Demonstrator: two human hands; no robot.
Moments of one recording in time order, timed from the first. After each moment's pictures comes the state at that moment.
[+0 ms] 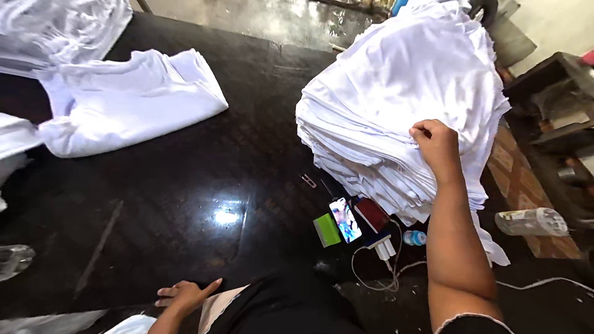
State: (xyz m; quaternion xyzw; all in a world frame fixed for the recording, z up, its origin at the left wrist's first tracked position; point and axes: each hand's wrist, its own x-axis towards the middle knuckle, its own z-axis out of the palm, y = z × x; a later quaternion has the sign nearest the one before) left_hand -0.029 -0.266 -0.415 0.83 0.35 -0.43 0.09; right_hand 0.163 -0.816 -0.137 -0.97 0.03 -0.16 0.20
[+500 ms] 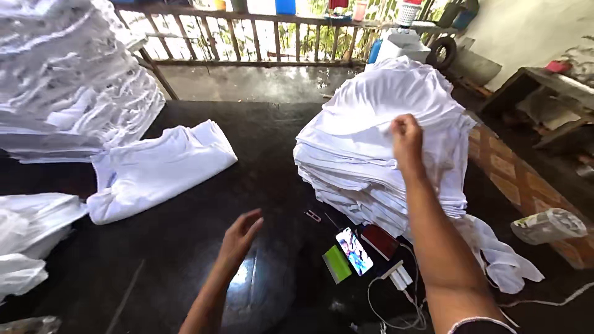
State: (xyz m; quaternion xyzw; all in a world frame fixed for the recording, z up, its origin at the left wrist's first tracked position) left_hand 0.103 -0.387 -0.213 0.81 -0.04 -0.03 0.58; right_hand 0.189 -0.780 -0.089 -0.87 0.04 -0.30 0.39
